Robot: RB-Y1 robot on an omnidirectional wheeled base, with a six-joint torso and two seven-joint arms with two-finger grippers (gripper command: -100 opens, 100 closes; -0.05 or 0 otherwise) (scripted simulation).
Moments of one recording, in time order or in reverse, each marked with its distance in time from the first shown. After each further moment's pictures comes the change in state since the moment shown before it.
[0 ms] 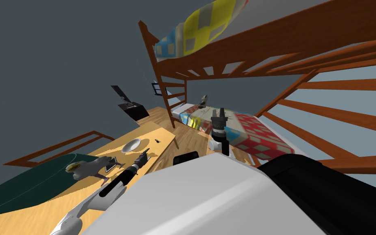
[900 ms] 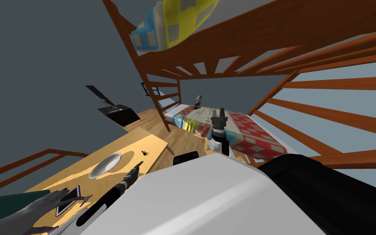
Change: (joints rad) left arm 0.121 0.044 -0.024 0.073 -0.033 0.055 -0.078; right arm 0.000 0.000 0.000 0.000 0.000 0.000 0.000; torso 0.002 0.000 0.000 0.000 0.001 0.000
